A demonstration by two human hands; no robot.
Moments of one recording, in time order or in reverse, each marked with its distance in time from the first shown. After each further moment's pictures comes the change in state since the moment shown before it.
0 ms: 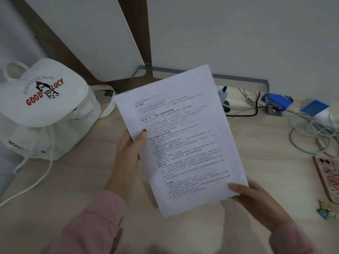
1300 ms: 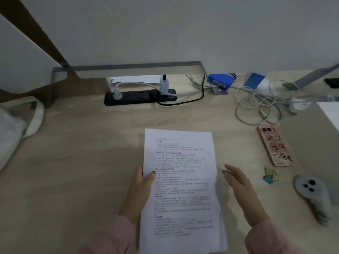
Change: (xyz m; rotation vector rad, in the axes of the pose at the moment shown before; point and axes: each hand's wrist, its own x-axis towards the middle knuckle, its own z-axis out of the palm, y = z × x) left_hand -0.029 -0.121 0.120 0.416 -0.166 -0.332; right_hand -0.024 0.031 -0.113 -0.281 0.631 -0.069
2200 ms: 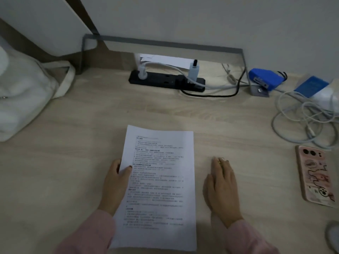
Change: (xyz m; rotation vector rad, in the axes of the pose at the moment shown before) left_hand -0.003 -0.039 -0.017 0.112 0.465 -0.138; right_hand 0.068 0.045 0.042 -0.827 -0.059 -0.561
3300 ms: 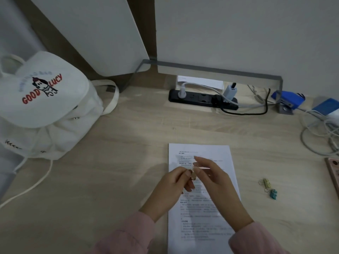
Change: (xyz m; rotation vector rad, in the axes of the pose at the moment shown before) left_hand 0.016 0.046 -0.095 0.002 -0.622 0.337; right_hand -0.017 -0.236 -0.004 0.729 -0.208 0.069
